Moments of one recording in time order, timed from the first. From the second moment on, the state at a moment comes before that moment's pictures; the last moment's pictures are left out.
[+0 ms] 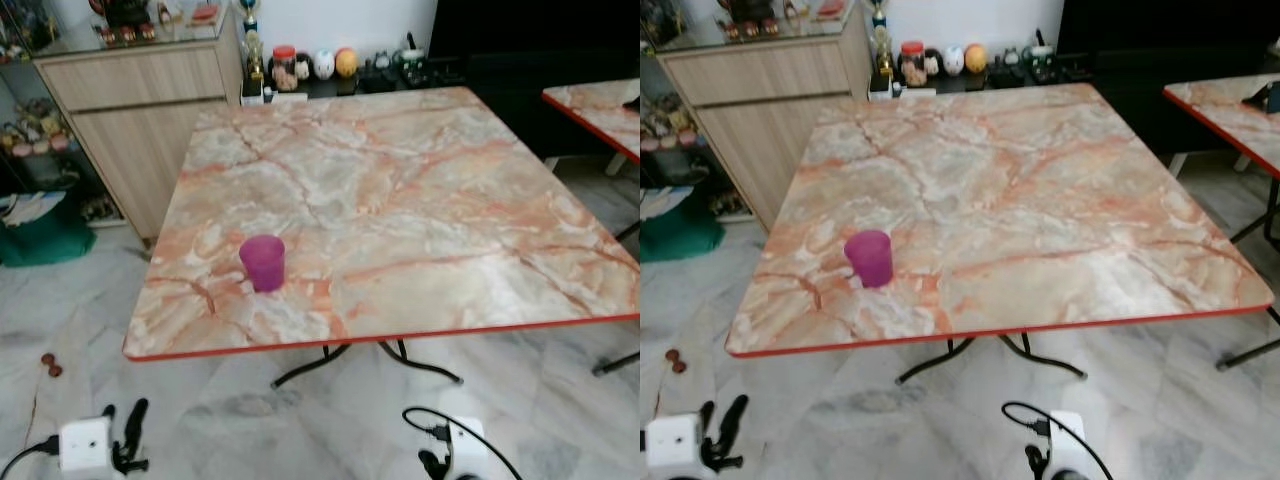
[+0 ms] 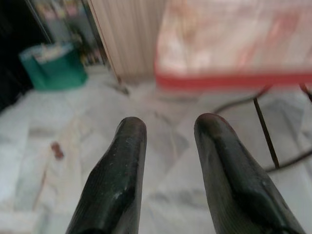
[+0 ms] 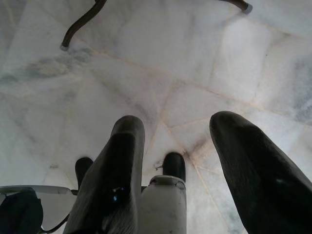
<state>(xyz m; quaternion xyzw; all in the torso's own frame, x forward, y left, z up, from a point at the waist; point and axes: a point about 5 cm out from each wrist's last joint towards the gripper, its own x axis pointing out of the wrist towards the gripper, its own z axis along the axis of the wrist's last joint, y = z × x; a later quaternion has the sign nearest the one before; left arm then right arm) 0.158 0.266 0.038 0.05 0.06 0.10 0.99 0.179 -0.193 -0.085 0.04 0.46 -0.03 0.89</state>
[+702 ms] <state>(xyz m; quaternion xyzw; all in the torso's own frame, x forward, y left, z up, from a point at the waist) 0.269 0.198 0.144 0.01 -0.10 -0.01 0.99 0.180 -0.194 -0.084 0.05 0.46 -0.03 0.89</state>
